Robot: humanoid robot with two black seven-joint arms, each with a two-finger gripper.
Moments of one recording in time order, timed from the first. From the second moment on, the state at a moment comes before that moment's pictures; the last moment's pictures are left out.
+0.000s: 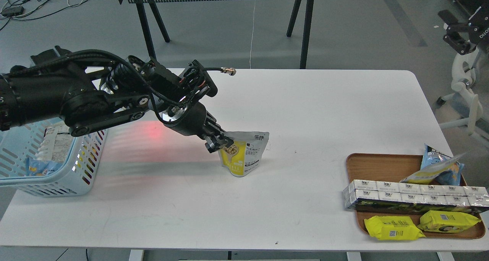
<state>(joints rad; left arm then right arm) -1.42 0.39 0.25 -1.14 1.67 -0.49 -0.49 0.94 -0.82 0.42 0.74 -0.20 0.49 0.49</state>
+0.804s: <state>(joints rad) -1.56 0.67 0.20 -1.24 1.61 -0.49 -0.49 0.92 -0.82 0.44 0.74 -0.19 0.49 0.49</state>
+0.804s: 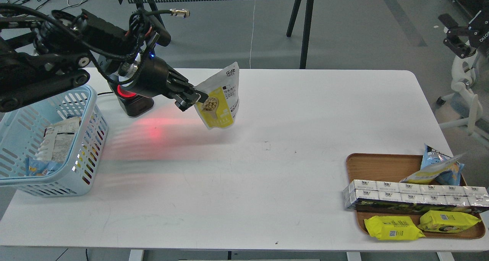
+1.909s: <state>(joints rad) -1.41 0.88 0.24 -1.12 1.63 -0.49 -0.49 0.92 -0.82 0.47 0.75 -0.19 0.49 0.49</state>
